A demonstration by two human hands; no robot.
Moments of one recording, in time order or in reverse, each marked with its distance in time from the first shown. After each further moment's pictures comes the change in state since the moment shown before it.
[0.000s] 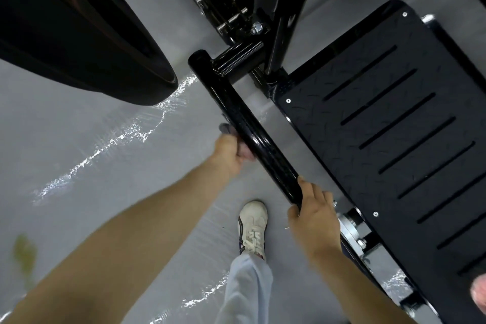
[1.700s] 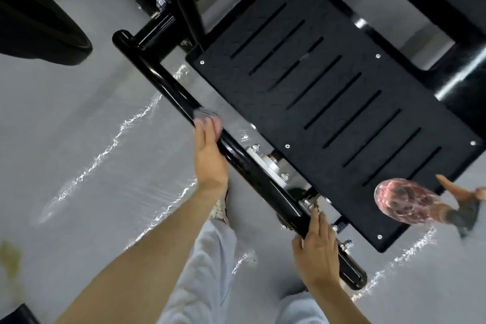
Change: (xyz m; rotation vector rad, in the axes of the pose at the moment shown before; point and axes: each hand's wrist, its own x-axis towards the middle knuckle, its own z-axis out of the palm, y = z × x) left_hand -0.110 -0.166 0.037 1.072 0.196 1.023; right_hand -0.161 0.190 -0.001 -0.026 -0.160 0.317
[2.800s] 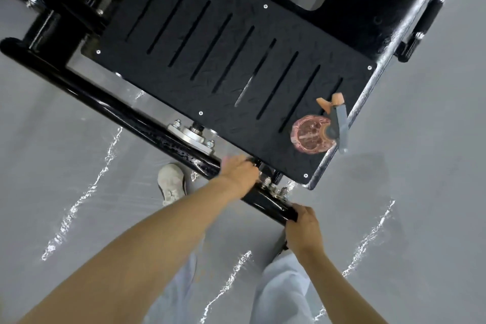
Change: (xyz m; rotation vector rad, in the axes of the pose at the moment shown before) left_hand -0.129 0.110 0.120 0.986 -0.949 0.646; right_hand -0.018 0.129 0.008 0.654 -0.048 0.322
